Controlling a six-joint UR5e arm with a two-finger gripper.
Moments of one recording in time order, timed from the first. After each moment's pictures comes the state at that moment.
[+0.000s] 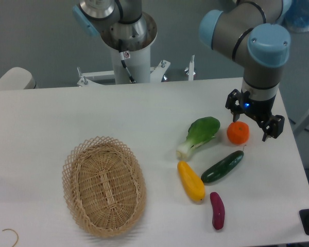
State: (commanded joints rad) arm 2.72 -1.93 -1.44 -1.16 1.60 1.53
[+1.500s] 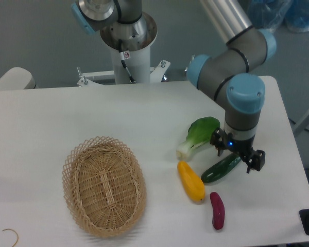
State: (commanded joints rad) arm 2.65 -2.14 -1.49 -0.87 1.59 1.34
